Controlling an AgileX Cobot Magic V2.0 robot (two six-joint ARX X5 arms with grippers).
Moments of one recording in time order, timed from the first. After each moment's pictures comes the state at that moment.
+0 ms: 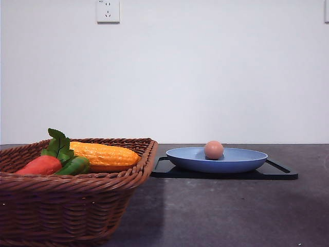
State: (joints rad) left_arx 0.03 0.00 0.03 -0.18 0.00 -0.07; right_arx 0.07 0.01 0.02 -0.16 -0.16 0.08
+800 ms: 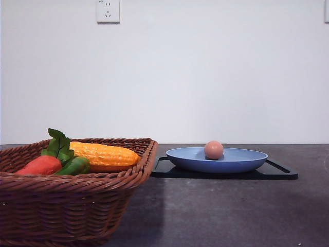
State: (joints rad) left_arx 0.03 0.00 0.03 -0.18 0.00 -0.07; right_arx 0.07 0.01 0.02 -0.16 -0.16 0.09
